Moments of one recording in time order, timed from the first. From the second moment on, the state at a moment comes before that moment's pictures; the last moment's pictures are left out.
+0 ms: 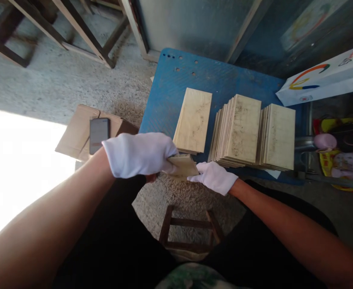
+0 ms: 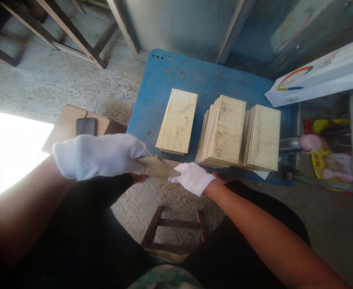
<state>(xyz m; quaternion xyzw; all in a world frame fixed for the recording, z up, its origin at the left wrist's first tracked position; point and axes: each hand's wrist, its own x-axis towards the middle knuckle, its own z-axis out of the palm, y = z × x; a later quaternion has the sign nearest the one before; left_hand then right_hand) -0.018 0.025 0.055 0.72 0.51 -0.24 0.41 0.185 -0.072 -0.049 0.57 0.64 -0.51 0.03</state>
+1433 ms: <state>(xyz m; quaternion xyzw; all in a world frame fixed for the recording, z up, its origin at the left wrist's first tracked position) 0.005 -0.059 -0.096 0.88 0.40 -0.23 0.12 0.212 -0.041 -0.028 0.56 0.71 -0.35 0.27</state>
